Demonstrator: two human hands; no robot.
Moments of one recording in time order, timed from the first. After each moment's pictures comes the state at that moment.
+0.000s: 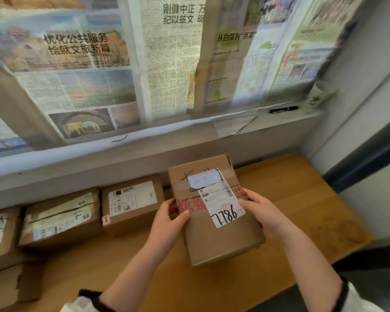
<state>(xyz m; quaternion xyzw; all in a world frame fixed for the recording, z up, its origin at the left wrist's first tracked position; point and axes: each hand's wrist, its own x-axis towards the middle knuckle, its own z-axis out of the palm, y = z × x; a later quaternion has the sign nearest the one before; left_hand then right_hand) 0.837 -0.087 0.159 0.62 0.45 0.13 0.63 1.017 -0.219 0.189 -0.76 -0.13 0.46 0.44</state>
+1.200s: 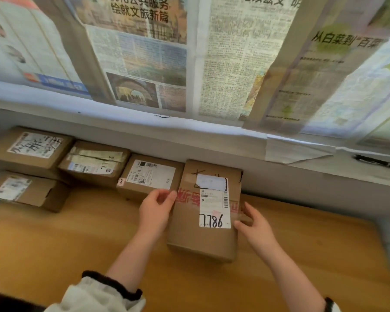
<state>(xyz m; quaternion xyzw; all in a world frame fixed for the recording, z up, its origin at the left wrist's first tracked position) 0.866 -0.077 0.125 0.50 0.67 0.30 0.46 1.082 -0.156 0.125 -0.76 -0.35 0.48 0.28</state>
